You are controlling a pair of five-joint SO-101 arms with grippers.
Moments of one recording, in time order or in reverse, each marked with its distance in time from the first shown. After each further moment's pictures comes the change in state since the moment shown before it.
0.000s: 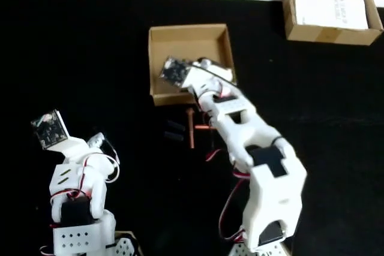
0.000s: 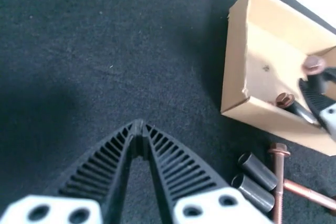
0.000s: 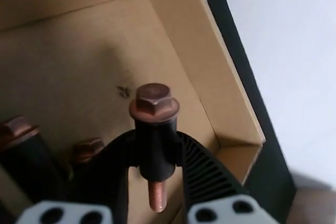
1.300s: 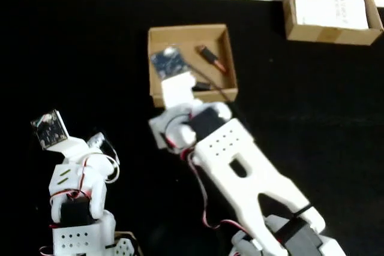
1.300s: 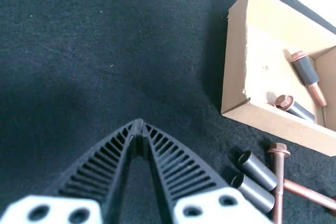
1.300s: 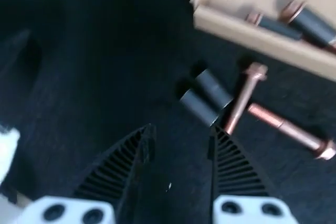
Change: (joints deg) left arm 0.0 0.0 0.1 0.0 0.1; right arm -22.3 -41.1 1.8 71.6 -68.9
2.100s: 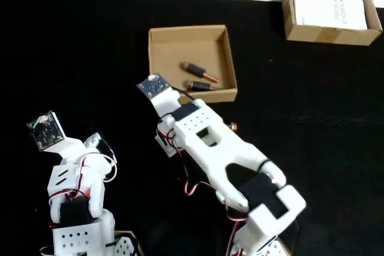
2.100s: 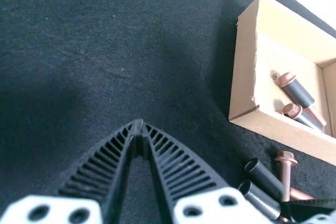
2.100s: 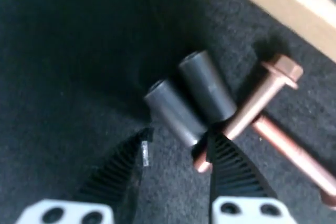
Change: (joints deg) left arm -2.0 0.0 0.0 0.0 0.0; right arm 3.2 26.8 -2.8 -8.3 15.5
